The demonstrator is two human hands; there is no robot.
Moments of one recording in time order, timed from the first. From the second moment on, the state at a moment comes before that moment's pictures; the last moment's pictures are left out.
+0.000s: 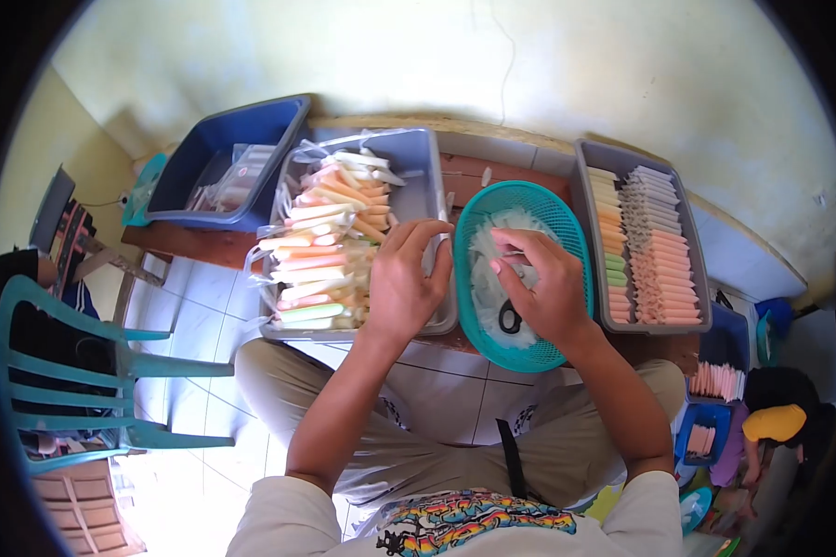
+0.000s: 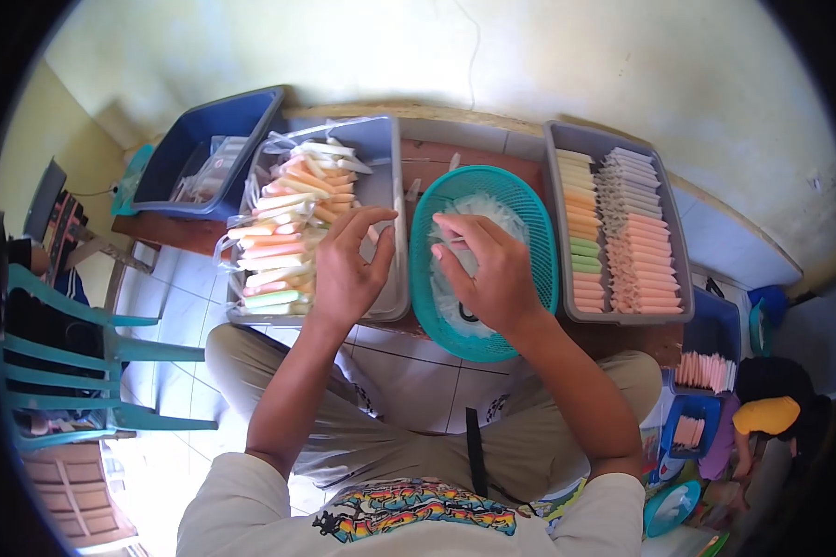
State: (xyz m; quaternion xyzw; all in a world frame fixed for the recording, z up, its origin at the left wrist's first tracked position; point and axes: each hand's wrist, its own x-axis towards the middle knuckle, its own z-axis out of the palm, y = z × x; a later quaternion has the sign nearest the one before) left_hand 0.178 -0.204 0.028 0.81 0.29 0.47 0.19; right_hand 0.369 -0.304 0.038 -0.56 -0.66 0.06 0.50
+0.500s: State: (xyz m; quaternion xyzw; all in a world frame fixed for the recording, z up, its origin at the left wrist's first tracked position) left_hand 0.027 -0.212 0.025 0.81 0.40 0.41 0.11; right_hand 0.256 -0.245 0.030 -0.46 -0.76 0.18 0.43
